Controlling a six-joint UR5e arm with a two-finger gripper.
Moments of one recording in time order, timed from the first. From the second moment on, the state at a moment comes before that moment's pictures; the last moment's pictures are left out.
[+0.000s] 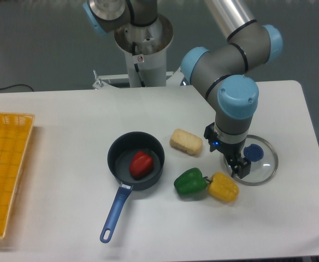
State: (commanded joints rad) arm 2.61 -2.00 -1.48 -1.15 1.58 1.55
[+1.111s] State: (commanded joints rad) arm 2.76 -1.94 -1.66 -1.08 1.59 1.26
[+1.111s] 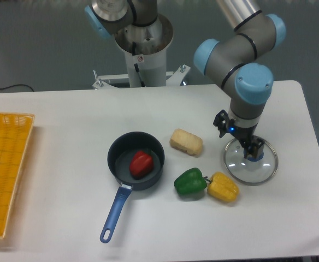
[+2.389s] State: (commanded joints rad) arm 2.86 -2.08 -1.64 -0.90 1.51 0.59
